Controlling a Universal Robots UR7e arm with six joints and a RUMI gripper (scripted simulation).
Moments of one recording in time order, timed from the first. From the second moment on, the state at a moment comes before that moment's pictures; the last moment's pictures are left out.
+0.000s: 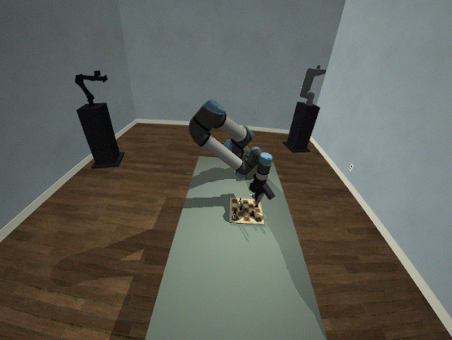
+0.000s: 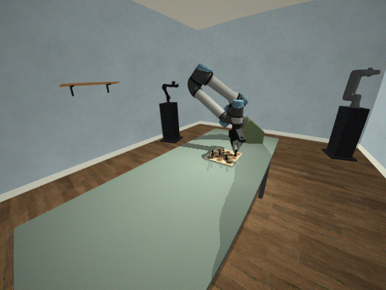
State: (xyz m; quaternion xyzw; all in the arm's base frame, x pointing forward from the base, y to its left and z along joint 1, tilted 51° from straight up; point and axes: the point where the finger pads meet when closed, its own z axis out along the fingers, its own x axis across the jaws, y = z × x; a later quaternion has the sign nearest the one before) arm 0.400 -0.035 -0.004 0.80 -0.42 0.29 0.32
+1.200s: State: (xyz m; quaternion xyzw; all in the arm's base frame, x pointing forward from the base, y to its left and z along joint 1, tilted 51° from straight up) arm 0.400 -0.035 -0.004 0.80 -0.42 0.29 0.32
